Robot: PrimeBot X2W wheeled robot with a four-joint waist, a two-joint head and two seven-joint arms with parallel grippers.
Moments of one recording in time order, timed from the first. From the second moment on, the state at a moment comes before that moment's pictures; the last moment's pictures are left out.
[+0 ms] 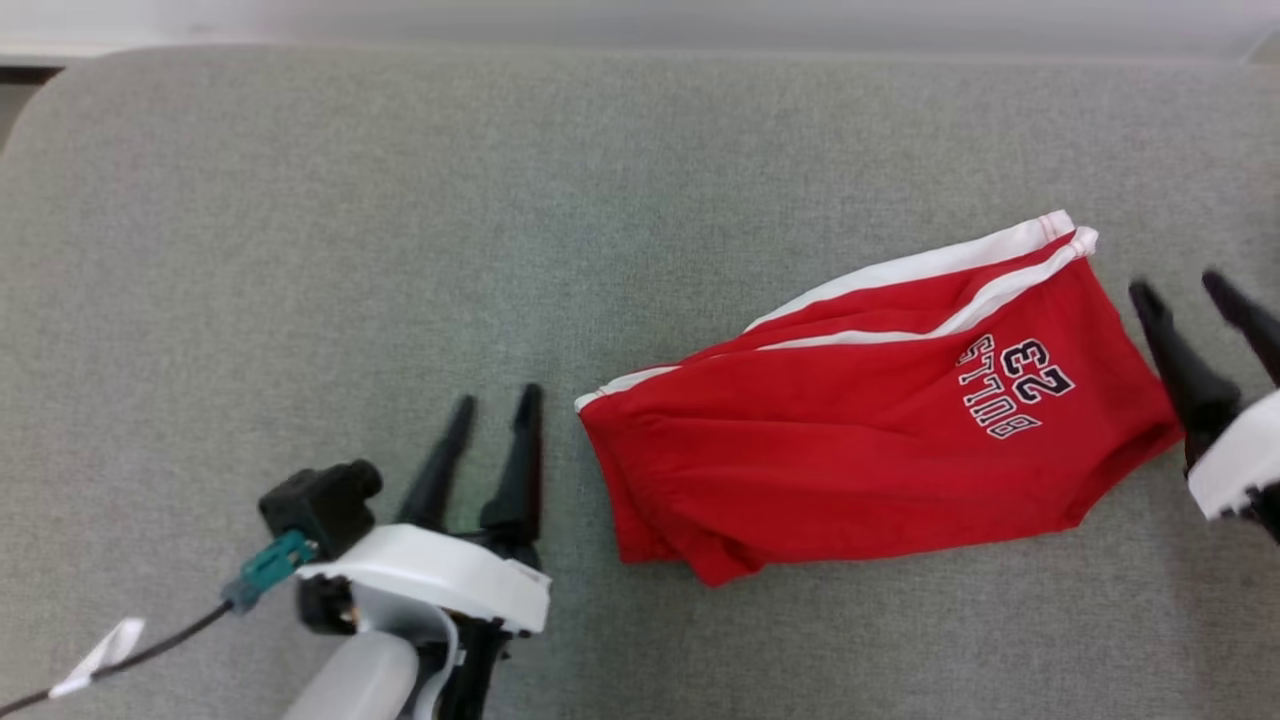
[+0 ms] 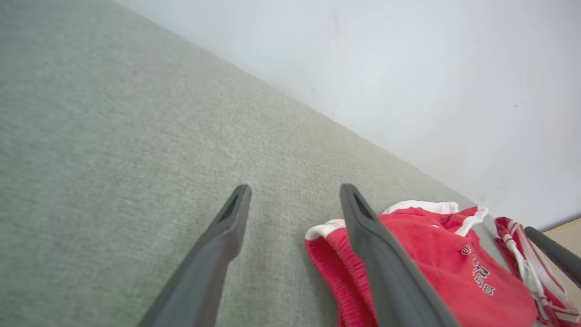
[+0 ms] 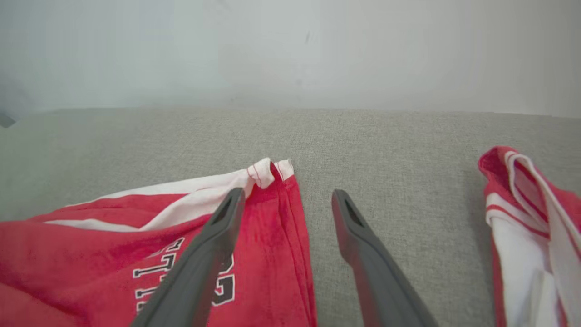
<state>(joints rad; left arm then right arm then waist) -0.34 0.22 -0.50 0.05 -0.88 0.22 -0.21 -0.54 -0.48 0.26 0.28 0.79 0.13 0.15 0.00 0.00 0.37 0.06</state>
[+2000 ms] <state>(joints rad) -0.05 0.05 -0.29 0.06 -0.18 0.09 -0.26 -0.45 -0.22 0.24 0.12 0.69 0.13 0.62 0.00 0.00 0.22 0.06</state>
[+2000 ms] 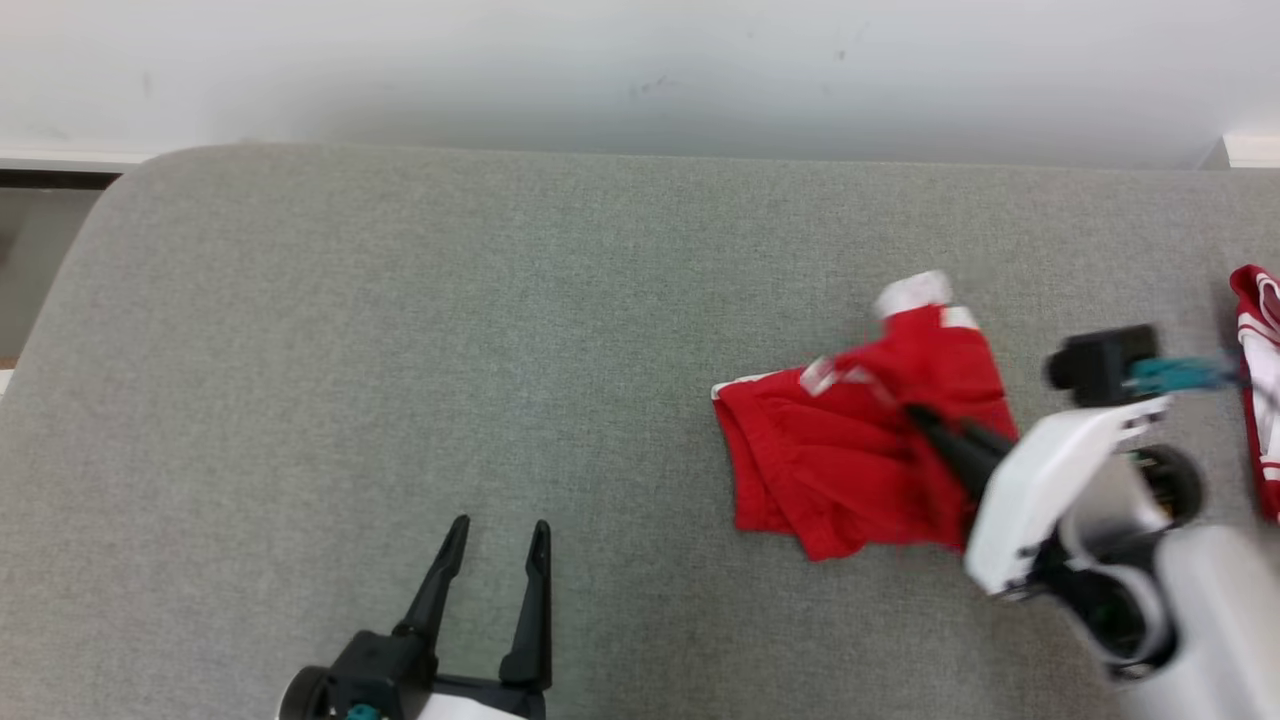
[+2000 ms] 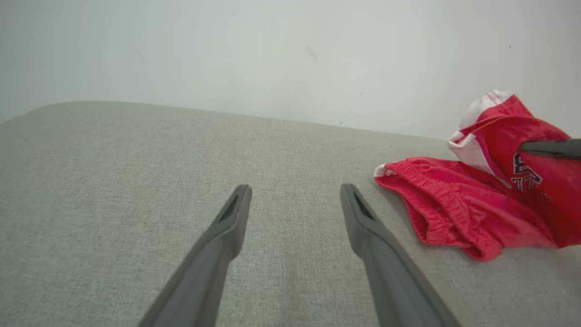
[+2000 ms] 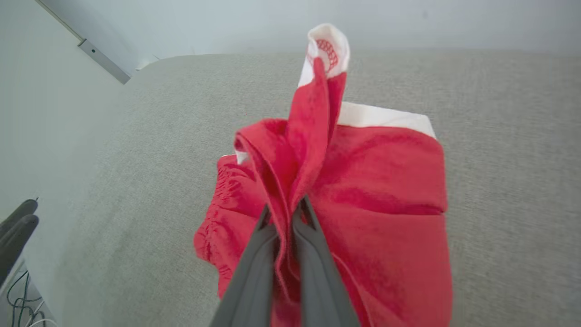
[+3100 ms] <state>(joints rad) -0.04 0.05 -0.33 0.11 -0.21 0.10 -0.26 -0.51 -0.05 0.46 0.35 0.76 0.13 0.33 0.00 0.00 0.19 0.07</state>
